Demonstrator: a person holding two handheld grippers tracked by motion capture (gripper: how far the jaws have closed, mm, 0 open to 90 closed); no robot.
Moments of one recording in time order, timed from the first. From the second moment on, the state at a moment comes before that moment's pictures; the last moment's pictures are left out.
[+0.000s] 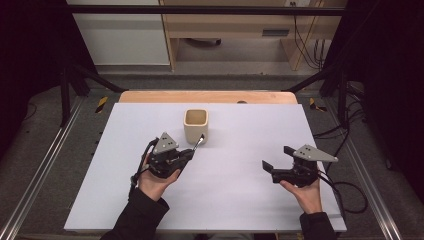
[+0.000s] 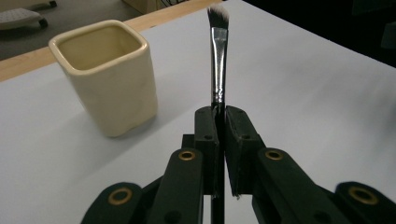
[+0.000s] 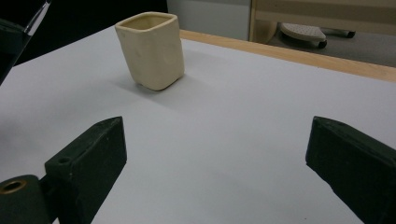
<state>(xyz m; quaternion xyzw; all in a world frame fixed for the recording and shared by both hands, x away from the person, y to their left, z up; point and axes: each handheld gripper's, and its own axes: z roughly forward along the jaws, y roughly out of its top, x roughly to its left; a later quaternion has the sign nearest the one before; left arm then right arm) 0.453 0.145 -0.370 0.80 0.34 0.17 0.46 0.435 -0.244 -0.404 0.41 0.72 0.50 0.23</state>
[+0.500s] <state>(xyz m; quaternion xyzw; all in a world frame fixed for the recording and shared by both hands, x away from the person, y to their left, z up) 0.460 0.152 -0.352 0.77 0.35 0.20 0.49 0.435 -0.244 -0.404 0.41 0.72 0.50 0.23</state>
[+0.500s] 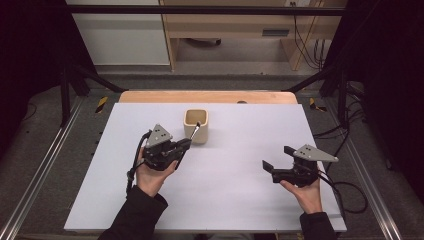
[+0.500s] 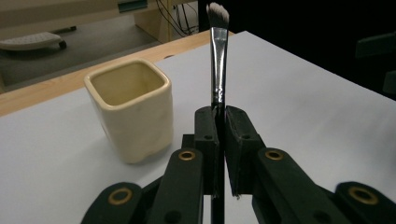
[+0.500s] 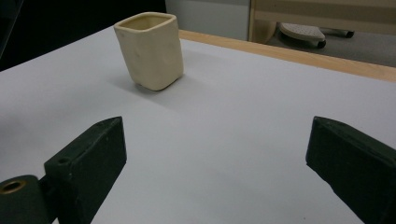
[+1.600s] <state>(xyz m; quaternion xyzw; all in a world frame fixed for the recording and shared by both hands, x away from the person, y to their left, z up) 0.506 0.140 -0.335 0.74 0.37 0.21 0.52 0.435 -0.244 -0.404 0.41 0.72 0.51 0.23</state>
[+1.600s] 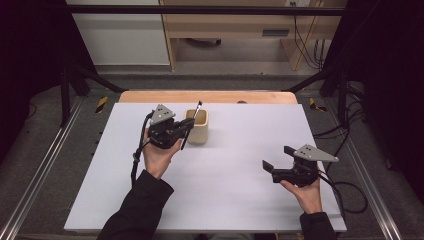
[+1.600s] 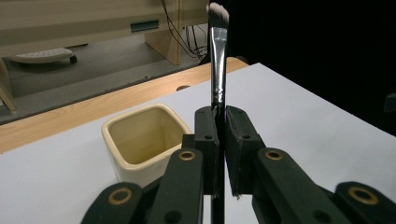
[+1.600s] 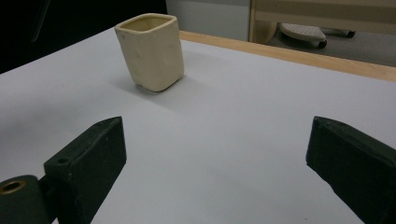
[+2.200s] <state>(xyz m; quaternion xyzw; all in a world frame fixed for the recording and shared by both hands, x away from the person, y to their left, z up) 0.531 0.134 -0.325 0.72 0.38 0.22 0.53 0.435 -0.245 -0.404 0.41 0.72 0.51 0.23</state>
